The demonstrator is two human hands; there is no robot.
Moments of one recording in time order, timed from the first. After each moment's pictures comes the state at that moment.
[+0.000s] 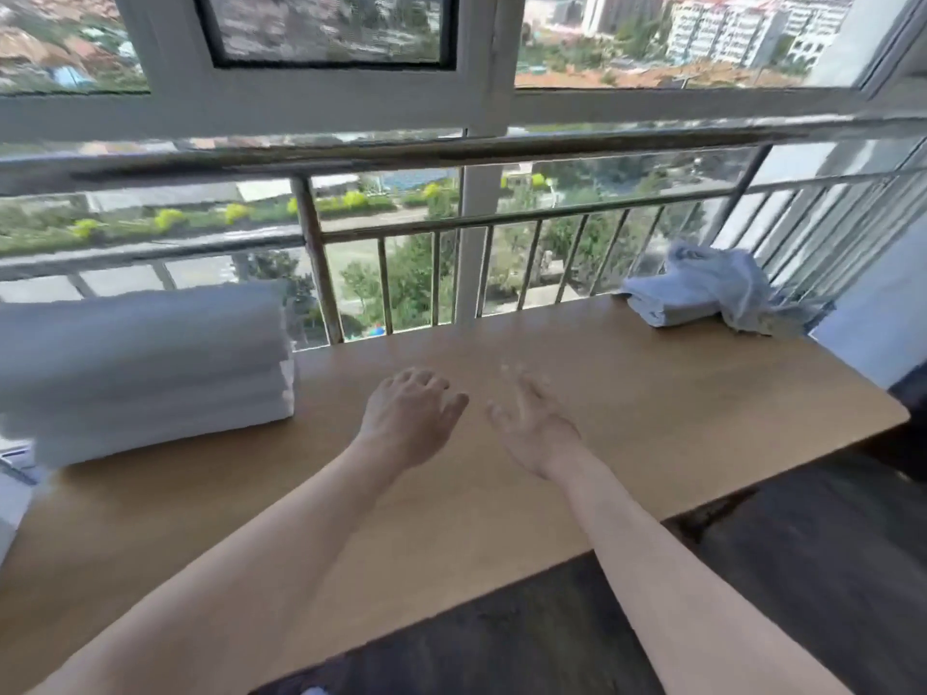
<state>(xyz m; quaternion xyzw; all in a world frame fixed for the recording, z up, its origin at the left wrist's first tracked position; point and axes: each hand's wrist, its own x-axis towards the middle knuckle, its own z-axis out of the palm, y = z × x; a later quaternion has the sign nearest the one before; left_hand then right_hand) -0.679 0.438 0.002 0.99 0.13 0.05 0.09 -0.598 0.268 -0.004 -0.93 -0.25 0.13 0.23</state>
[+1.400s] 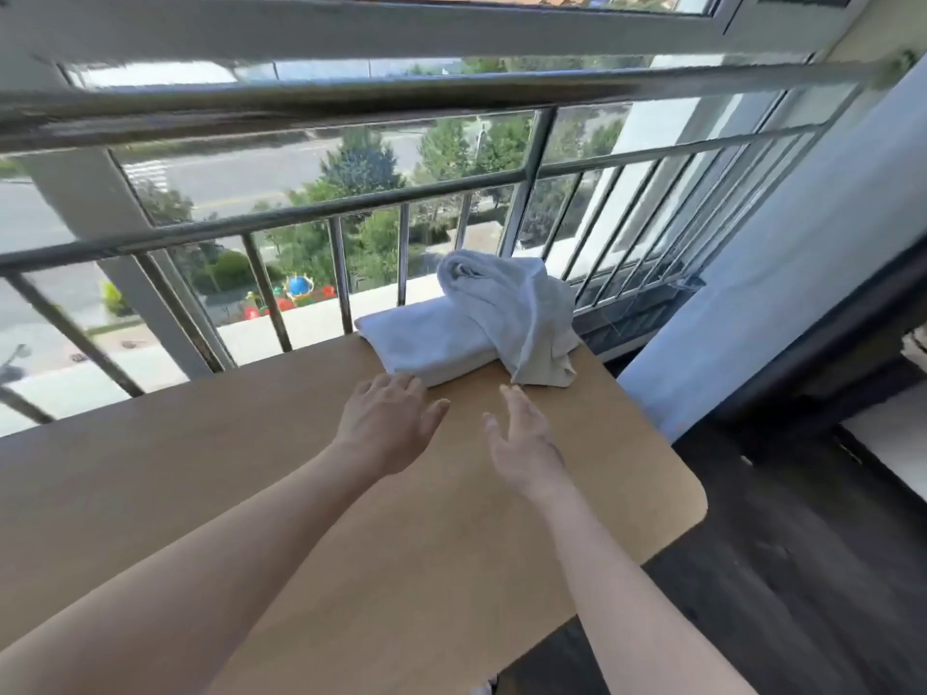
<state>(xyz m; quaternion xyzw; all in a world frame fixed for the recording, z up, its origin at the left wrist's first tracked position) -0.155 0.121 -0.053 0.99 0.06 -0.03 0.09 -0.119 -0.070 -0.058 -0.93 -0.09 0.17 0.33</state>
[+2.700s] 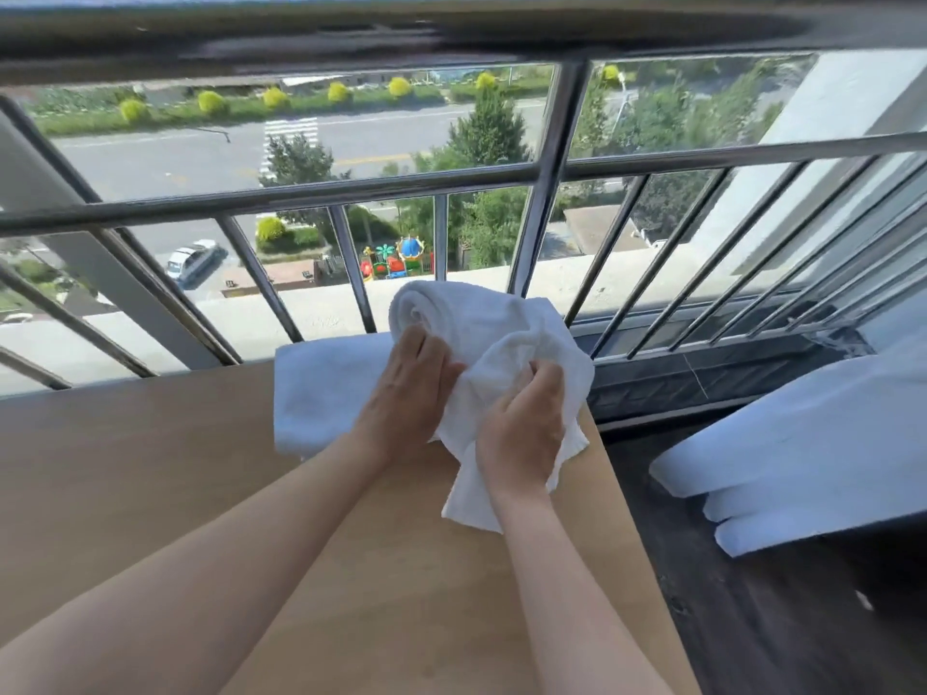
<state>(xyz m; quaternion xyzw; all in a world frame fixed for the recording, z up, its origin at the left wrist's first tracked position) 0.075 0.053 -0.116 0.92 0.12 0.21 0.30 0.114 -0.074 -0.107 -0.88 -0.06 -0.05 0.48</state>
